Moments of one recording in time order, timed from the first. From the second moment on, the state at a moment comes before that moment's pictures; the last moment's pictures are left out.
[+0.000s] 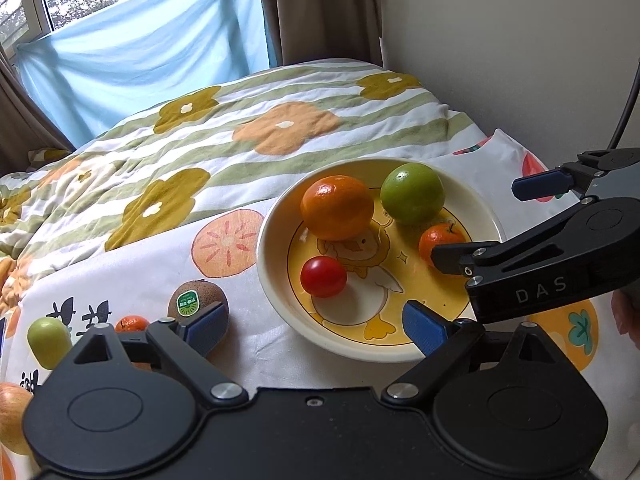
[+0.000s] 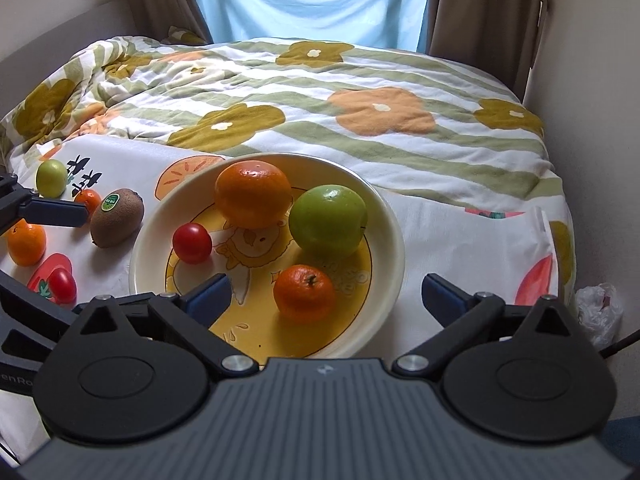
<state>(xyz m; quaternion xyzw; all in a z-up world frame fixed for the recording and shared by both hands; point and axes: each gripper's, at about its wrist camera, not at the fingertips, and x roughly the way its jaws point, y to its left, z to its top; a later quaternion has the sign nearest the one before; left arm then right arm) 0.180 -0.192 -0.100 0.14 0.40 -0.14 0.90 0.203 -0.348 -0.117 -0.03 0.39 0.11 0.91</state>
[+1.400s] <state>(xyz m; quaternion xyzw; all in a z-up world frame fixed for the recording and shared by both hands) 0.044 -0.057 -0.030 0.06 0.33 -0.04 0.94 0.087 -0.240 -0.033 -0.02 0.34 0.13 0.93</state>
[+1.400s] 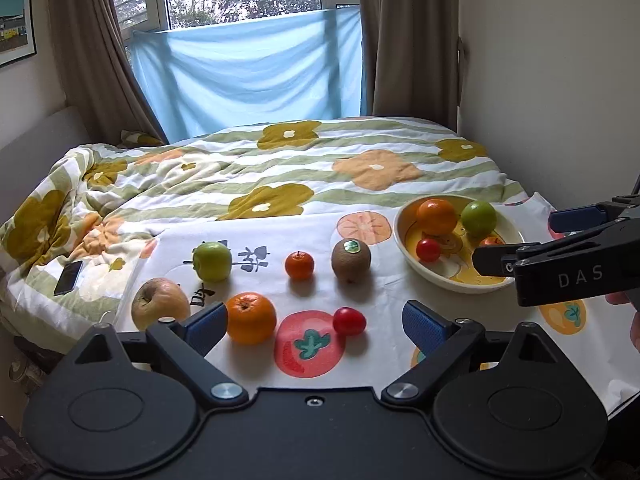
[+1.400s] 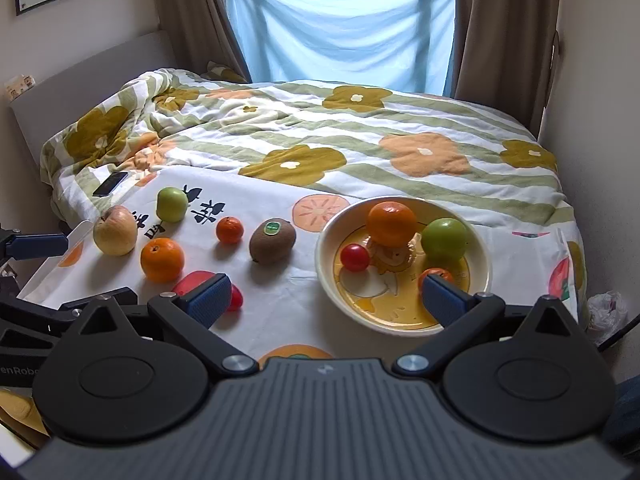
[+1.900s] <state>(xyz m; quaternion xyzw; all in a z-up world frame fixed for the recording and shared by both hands) 0.069 0.053 -0.054 0.08 0.34 -0.02 0.94 0.080 -0.138 -0.063 0.01 0.35 0.13 0.93</state>
